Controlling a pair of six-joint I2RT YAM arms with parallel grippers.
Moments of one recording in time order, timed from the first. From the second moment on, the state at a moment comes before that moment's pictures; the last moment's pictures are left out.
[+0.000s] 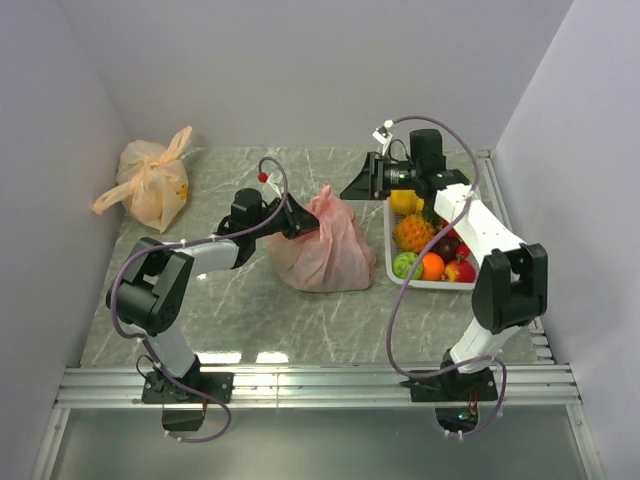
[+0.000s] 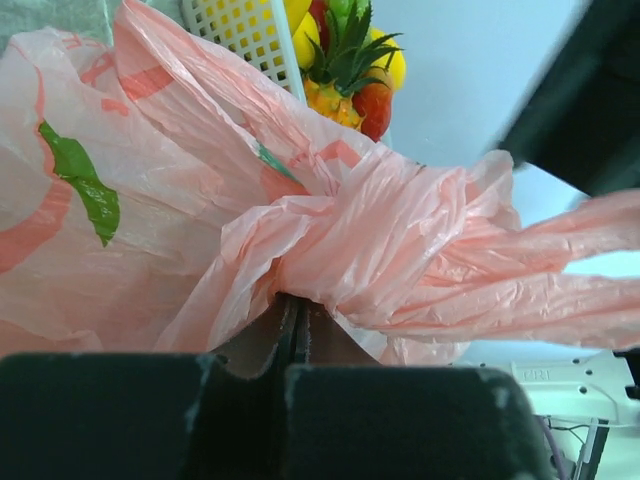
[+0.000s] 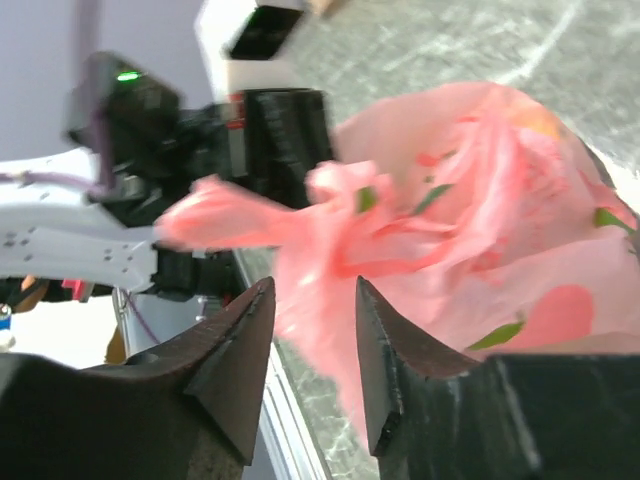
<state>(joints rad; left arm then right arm) -0.44 1.71 0.87 0.65 0.62 -1.04 0.24 1.66 1.41 -0.30 -0.97 0.39</state>
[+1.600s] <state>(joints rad) -0.39 1.64 0.84 0.57 1.06 -0.81 0.42 1.74 1.21 -0.32 -0.98 0.44</state>
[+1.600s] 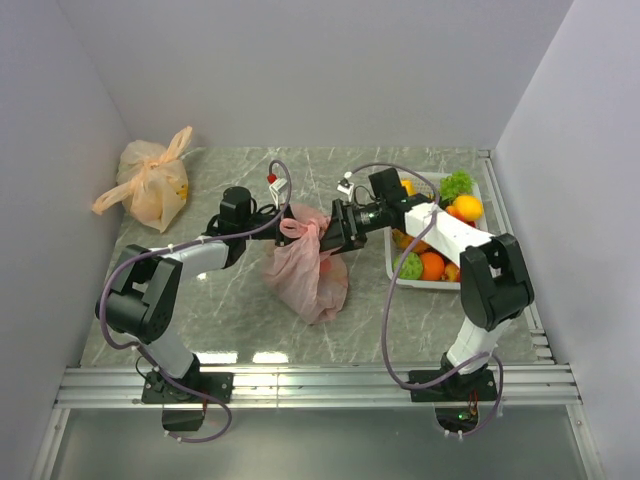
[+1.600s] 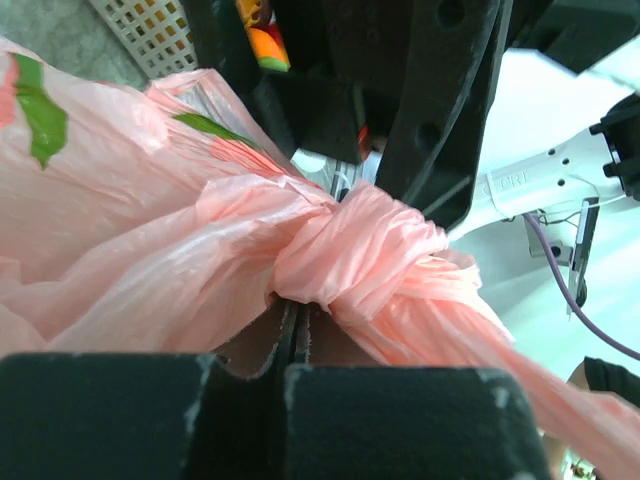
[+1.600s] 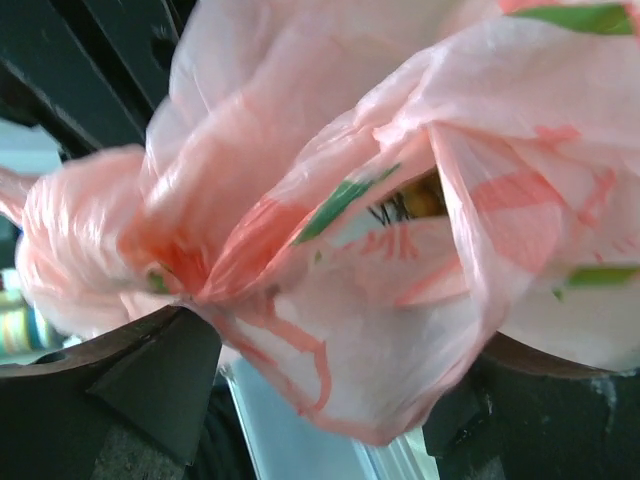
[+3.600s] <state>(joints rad) -0.46 1.85 0.85 1.13 1.12 -1.15 0.46 1.79 1.32 -0.22 -1.06 0.56</state>
